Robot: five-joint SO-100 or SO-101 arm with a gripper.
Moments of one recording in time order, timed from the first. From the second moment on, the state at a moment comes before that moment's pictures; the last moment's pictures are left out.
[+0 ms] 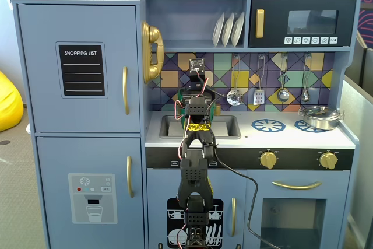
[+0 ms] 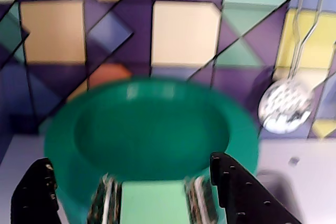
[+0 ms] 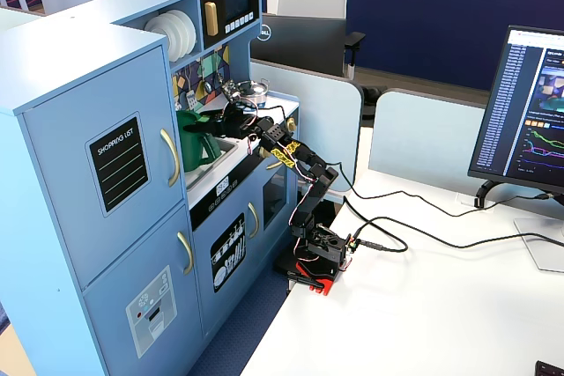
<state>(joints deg) 2.1 114.5 82.7 28.6 -97.6</state>
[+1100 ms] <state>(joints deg) 0.8 174.3 165.4 55.4 -86.0</state>
